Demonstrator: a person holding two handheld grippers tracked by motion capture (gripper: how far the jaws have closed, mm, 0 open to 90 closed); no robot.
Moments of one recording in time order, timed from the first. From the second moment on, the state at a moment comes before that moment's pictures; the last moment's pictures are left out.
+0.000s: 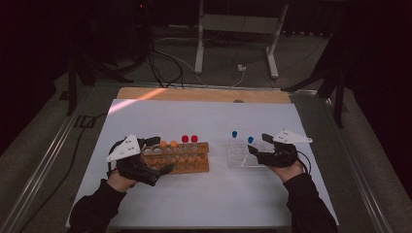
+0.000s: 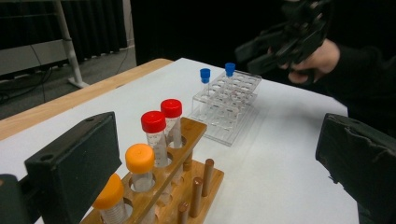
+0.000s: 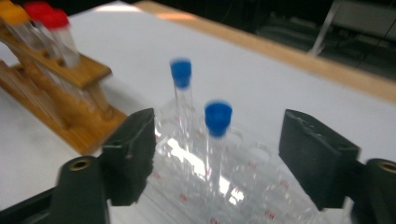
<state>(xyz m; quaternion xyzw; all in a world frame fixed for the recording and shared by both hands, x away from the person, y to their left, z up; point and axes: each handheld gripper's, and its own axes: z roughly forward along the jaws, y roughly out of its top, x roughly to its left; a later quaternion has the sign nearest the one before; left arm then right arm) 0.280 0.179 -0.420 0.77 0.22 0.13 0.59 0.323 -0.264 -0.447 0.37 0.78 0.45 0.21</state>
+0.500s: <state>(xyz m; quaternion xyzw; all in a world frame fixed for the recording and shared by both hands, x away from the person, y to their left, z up) 0.282 0.178 -0.422 0.77 0.22 0.13 0.58 0.339 -0.253 -0.469 0.38 0.80 0.42 0.20</state>
